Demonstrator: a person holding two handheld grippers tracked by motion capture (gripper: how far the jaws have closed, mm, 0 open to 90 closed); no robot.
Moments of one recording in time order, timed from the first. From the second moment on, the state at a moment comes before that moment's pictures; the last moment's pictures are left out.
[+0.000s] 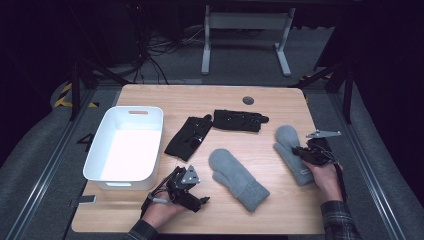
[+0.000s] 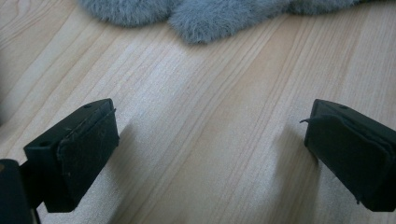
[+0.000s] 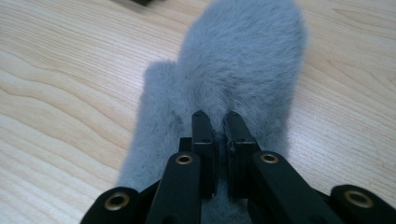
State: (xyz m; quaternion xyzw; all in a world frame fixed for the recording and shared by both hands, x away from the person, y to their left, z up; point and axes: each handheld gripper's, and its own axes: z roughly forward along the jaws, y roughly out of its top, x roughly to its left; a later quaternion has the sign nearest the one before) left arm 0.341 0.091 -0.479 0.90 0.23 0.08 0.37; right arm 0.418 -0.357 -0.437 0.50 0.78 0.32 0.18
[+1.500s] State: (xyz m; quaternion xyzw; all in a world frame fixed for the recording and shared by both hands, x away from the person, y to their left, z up) left arm 0.342 0.090 -0.478 0.90 0.22 0.08 0.37; right arm 0.382 -0.303 -0.365 0.42 0.80 0.40 0.13
